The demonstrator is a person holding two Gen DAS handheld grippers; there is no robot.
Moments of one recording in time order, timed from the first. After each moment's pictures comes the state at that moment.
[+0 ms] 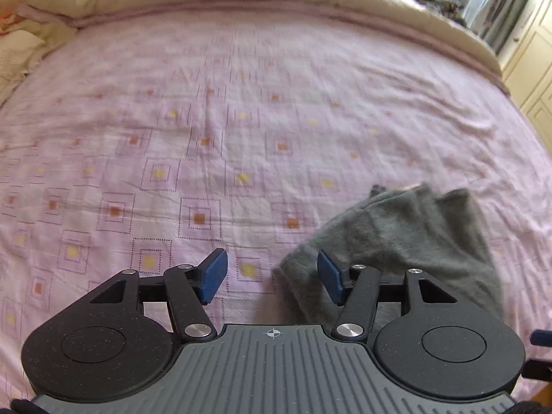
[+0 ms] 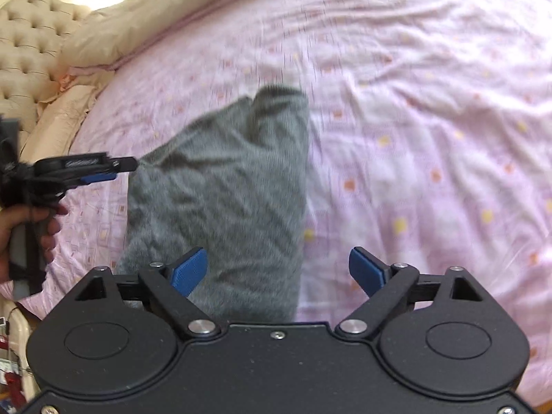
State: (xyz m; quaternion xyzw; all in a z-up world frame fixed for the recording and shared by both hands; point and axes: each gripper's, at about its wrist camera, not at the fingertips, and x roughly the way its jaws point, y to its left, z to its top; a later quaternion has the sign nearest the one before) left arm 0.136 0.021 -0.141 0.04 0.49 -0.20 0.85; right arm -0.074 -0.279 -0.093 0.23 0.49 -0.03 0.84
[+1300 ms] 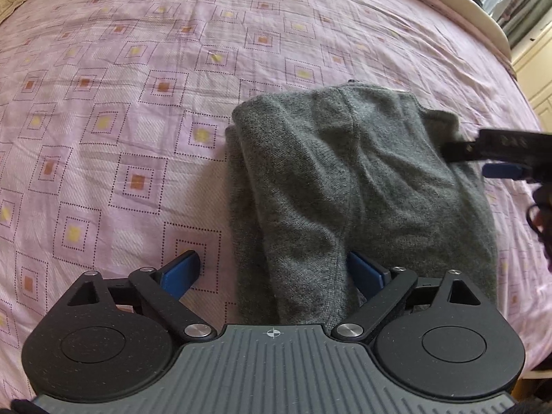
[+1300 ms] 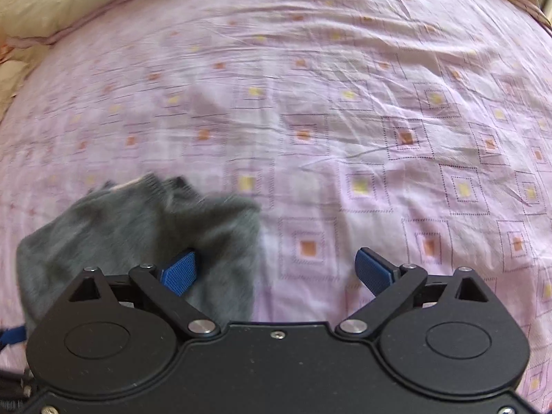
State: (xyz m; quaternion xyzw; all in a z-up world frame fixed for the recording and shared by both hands) left arm 0.085 0.011 -0.194 0.01 0.58 -0.18 0.80; right arm 0.094 -0.320 -0.155 0.14 0.56 -0.09 0.81
